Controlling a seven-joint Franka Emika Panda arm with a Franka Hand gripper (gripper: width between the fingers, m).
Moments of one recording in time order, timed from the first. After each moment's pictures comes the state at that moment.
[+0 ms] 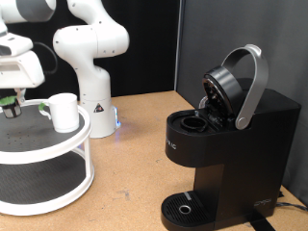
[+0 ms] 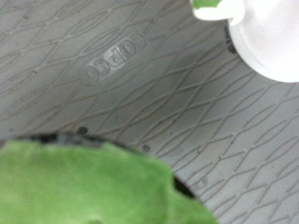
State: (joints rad) arm 0.13 -0.56 -0.86 -2.57 -0.33 2.12 -2.23
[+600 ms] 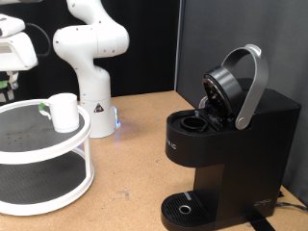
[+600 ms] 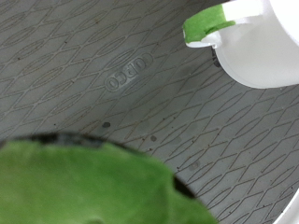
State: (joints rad) arm 0.13 -0.60 -0.84 -2.48 -0.33 1.99 -2.22
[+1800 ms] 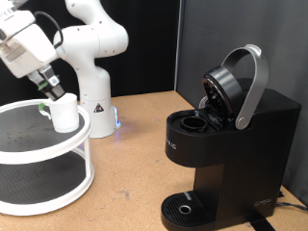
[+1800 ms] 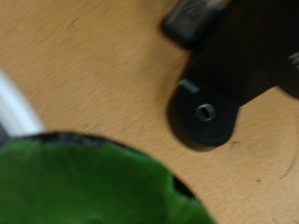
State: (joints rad) arm 0.22 -0.55 -0.82 -2.48 0.23 2.01 -1.81
